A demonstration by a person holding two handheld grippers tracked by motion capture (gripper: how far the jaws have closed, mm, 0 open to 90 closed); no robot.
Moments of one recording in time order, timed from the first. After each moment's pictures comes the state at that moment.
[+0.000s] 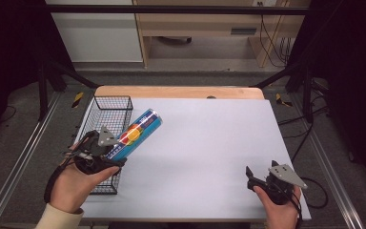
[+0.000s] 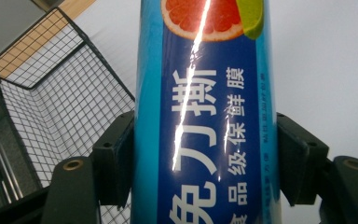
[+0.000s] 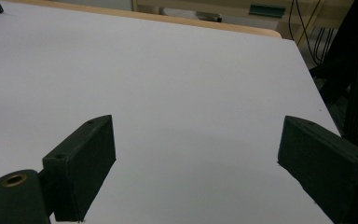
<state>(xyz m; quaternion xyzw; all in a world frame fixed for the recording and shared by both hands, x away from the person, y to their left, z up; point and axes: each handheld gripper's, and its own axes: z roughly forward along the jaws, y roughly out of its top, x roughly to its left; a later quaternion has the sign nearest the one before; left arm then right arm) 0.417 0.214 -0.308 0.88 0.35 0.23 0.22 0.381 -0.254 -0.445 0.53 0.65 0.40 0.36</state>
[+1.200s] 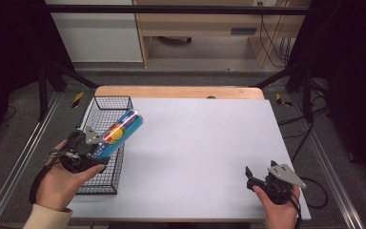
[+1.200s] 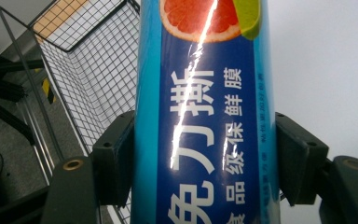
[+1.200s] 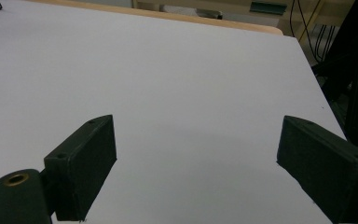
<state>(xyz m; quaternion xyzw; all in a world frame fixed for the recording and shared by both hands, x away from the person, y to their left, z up) 0.422 0.249 -0.314 0.87 0.39 0.25 0.17 0.382 -0.253 -0.447 0.53 0.66 0.40 0.36</state>
